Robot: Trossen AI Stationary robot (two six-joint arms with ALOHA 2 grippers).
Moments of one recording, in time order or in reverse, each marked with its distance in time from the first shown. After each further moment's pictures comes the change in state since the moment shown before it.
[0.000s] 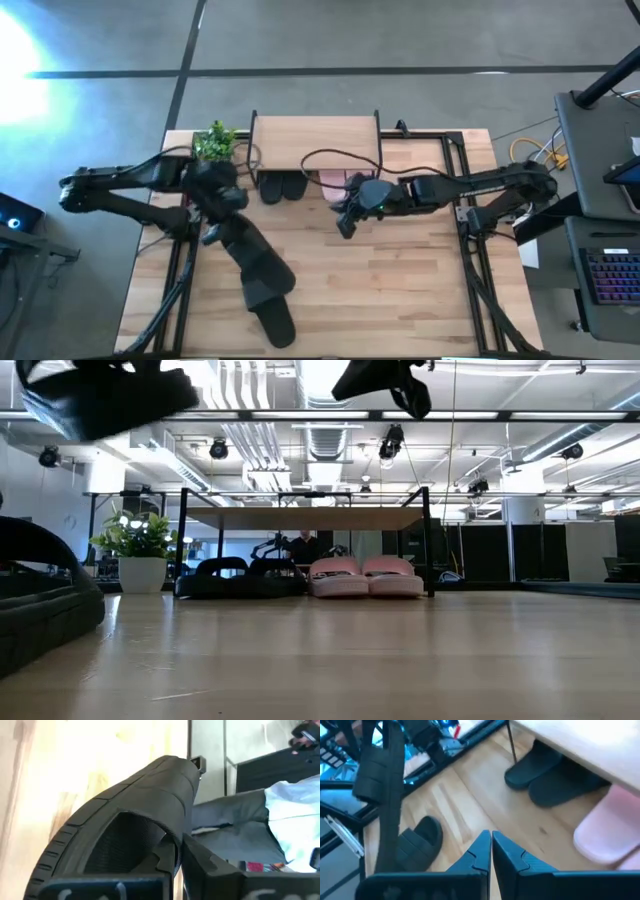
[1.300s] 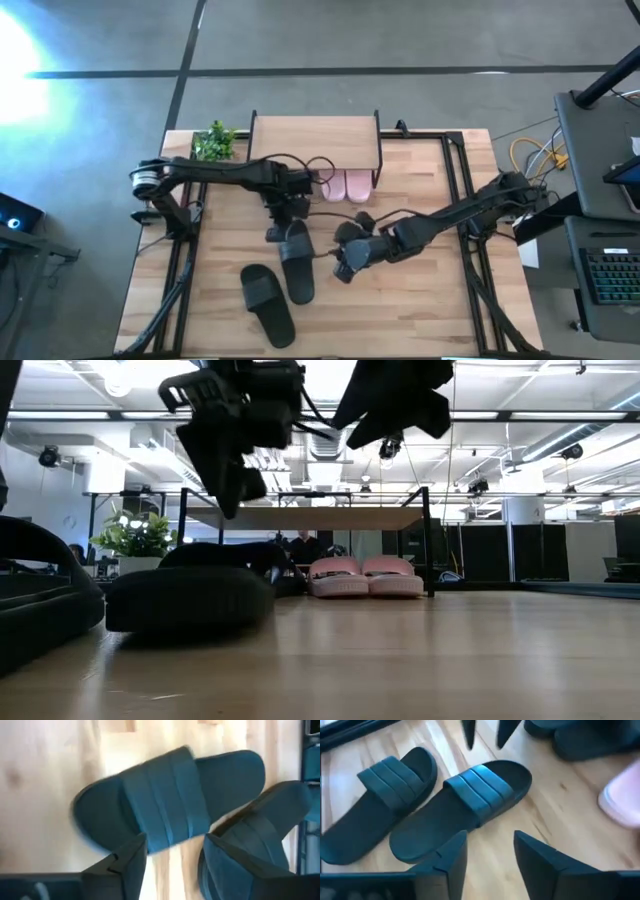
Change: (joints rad) left arm 0.101 0.706 0.231 0.024 -0.168 0.567; right arm 0.224 0.189 -0.003 -0.046 0.157 0.019
